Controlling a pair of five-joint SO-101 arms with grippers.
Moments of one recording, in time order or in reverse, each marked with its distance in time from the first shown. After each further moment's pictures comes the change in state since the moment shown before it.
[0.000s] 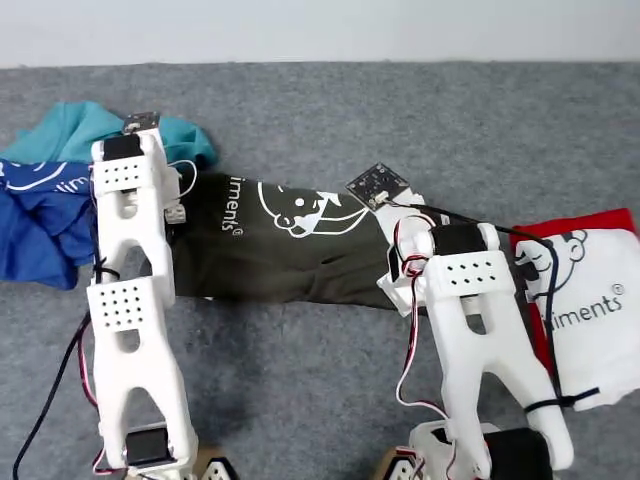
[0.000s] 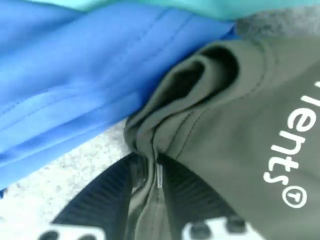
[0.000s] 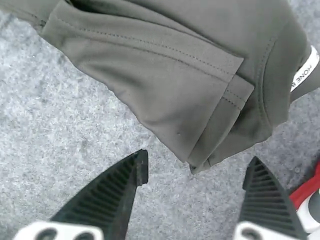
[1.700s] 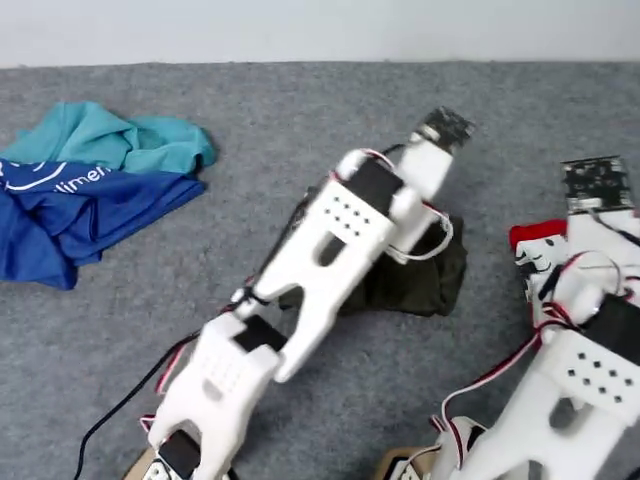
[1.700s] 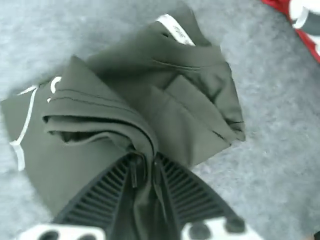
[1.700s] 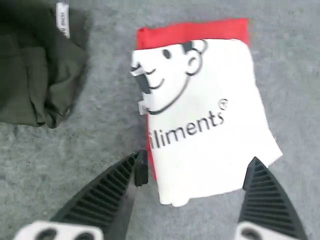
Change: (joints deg) left arm 52.1 -21.7 4.0 -0.7 0.5; right arm 40.5 -23.7 -7.6 10.1 3.5
